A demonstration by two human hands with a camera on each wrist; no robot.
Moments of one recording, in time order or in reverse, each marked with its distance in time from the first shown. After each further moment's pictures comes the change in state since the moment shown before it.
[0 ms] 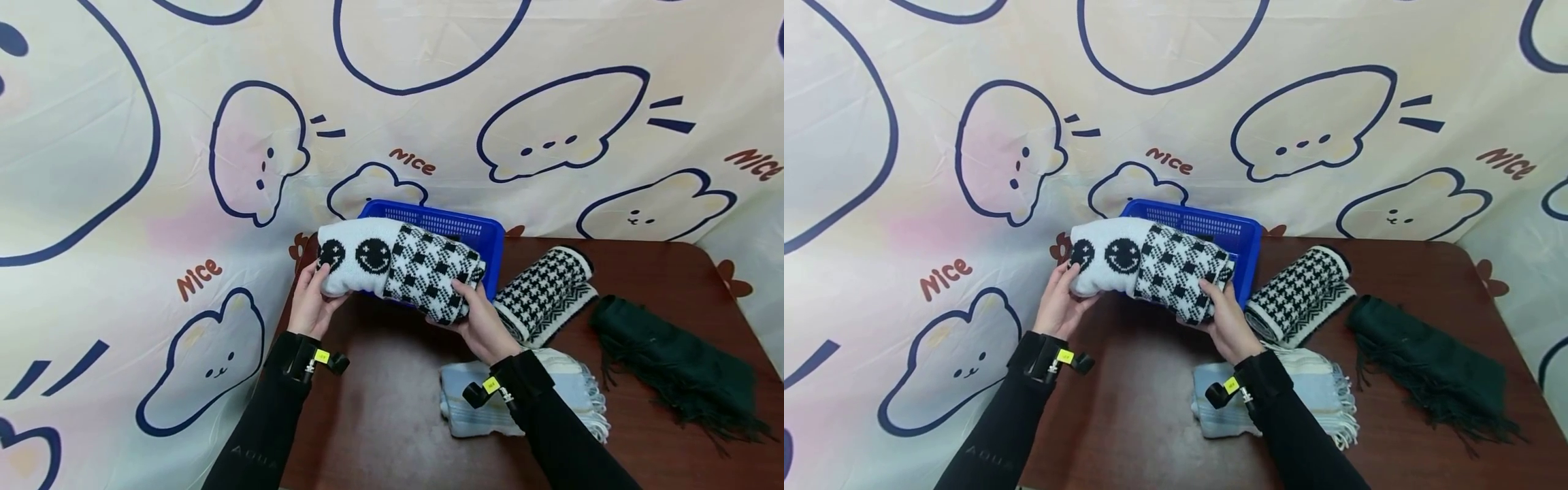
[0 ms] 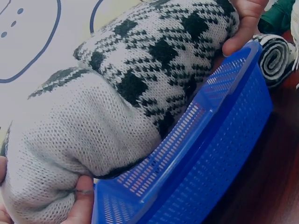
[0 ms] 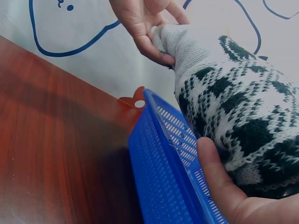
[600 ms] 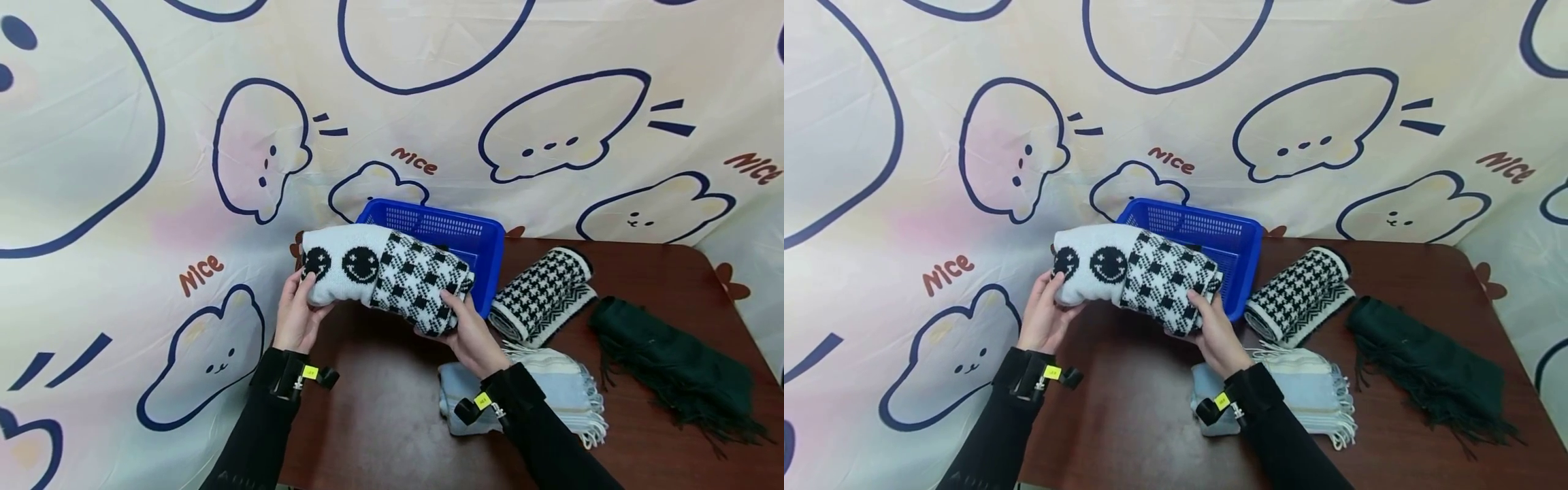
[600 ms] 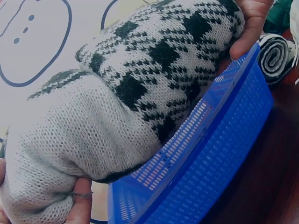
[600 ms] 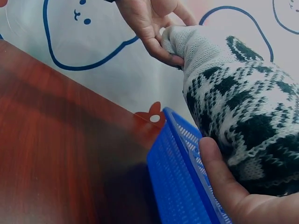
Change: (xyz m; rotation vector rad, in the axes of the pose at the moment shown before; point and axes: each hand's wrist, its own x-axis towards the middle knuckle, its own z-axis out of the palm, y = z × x) left_hand -0.024 0.005 -0.020 0.030 0.040 0.052; right_hand -0.011 0.020 0.016 -0.001 -0.027 -0.009
